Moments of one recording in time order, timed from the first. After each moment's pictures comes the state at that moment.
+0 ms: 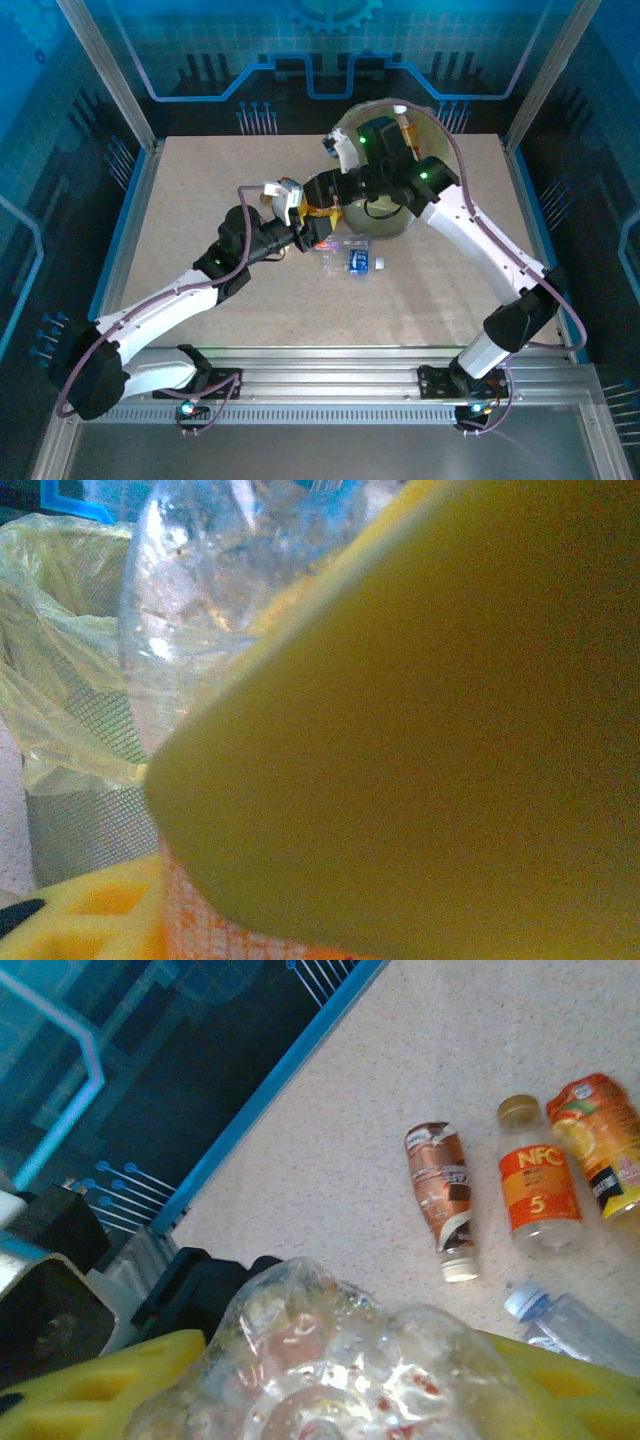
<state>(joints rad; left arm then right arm) -0.63 1.18 0.77 0.39 0.26 -0.37 0.64 1.61 1.77 -0.81 -0.45 0.32</state>
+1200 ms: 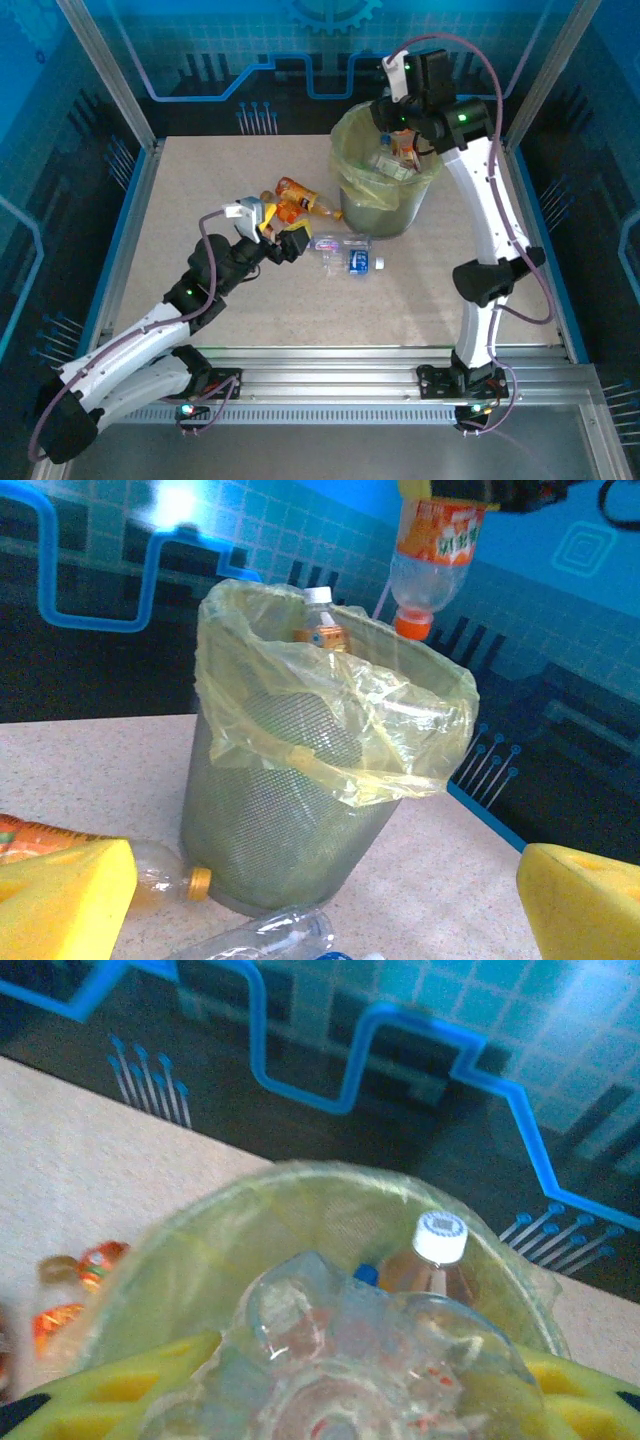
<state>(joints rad) -0.63 0.87 0.59 0.30 -0.04 -0.35 0.39 1.95 2.51 -1.15 0.16 -0.10</state>
